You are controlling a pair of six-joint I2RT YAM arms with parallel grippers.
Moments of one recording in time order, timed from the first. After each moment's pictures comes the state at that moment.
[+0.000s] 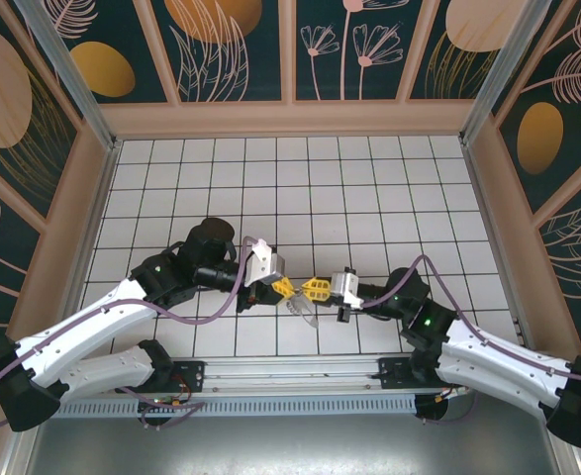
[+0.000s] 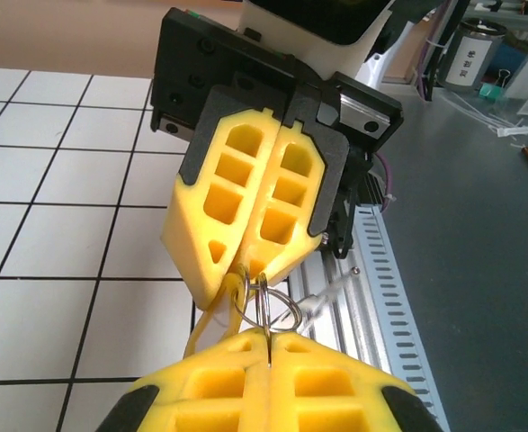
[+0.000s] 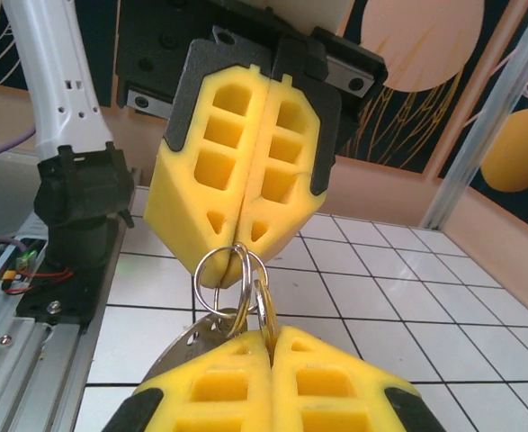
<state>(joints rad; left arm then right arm) -0.87 1.02 0.89 -0.42 0.72 0.25 0.96 0.65 0.33 0.33 -0.42 -0.29</state>
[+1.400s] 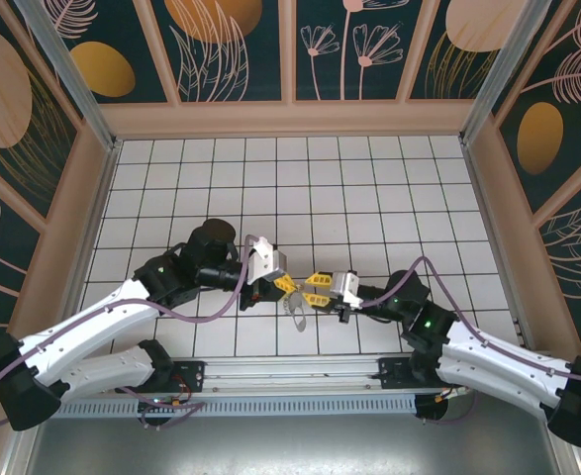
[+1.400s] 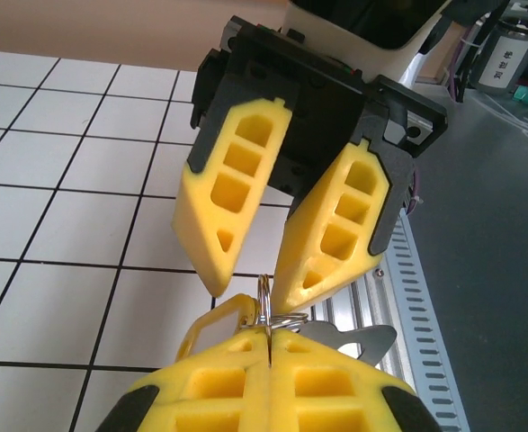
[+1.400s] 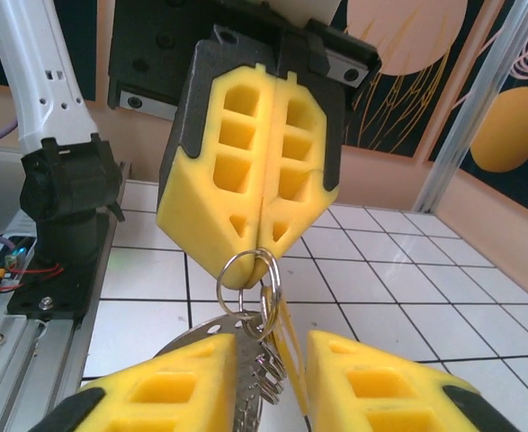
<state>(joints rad) -0.87 1.03 0.86 -0.37 0.67 0.22 0.98 0.65 0.31 0.32 -0.40 -0.28</state>
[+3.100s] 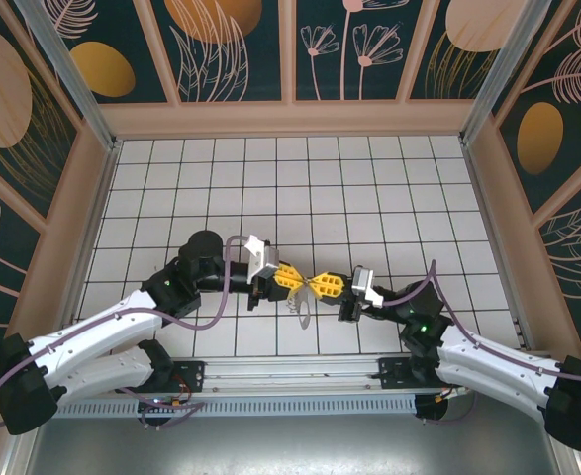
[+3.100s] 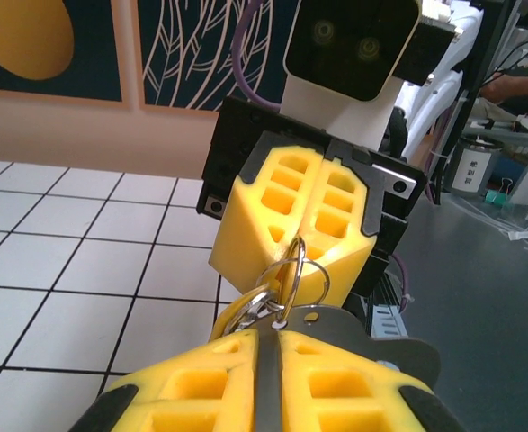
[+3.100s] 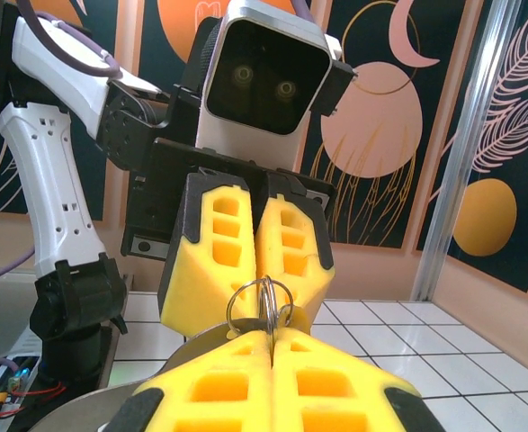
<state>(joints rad) -0.87 0.99 0.66 0.15 0.73 -0.01 0.94 0.65 0.18 0.77 -0.44 -0.07</state>
